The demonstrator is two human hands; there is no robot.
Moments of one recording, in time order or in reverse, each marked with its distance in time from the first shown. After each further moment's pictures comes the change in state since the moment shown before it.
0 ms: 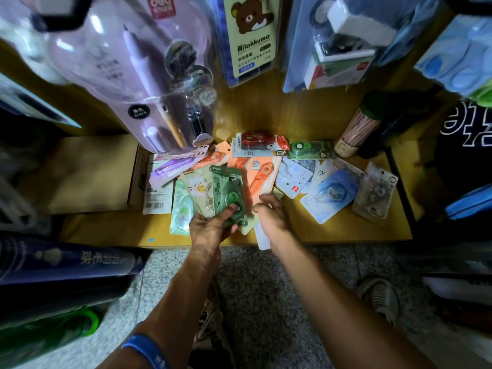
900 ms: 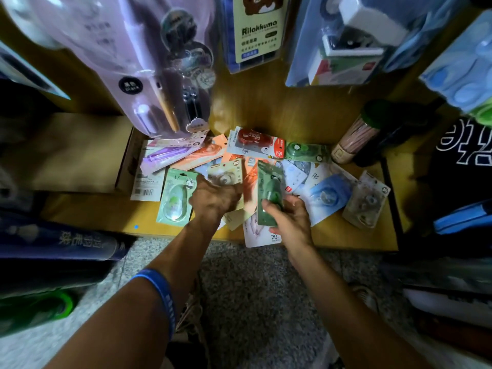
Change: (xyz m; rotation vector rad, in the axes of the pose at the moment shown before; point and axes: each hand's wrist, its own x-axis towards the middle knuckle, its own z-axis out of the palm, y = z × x) left_hand 0.040 0.017 0.041 -0.061 0.063 -0.195; right_hand -0.011 0.004 -0.057 0.189 -0.034 -0.090
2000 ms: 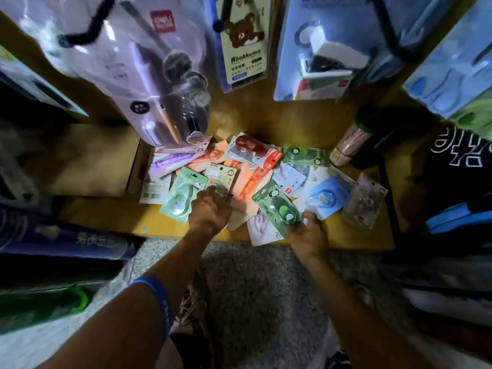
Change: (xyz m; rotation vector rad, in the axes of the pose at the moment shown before) left_hand 0.003 -0.019 -0.040 1.269 0.038 0.603; right_hand 0.008 0.024 -0.052 -0.849 0.166 -0.140
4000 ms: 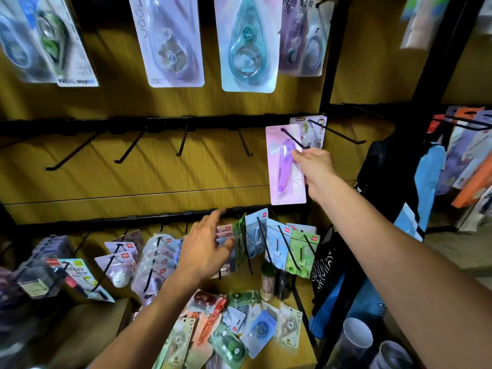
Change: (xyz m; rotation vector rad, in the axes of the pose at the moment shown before) left_hand -0.250 0.341 -0.256 0.047 0.318 0.755; right_hand -0.122 -0.279 -0.523 1.040 0.271 -0.383
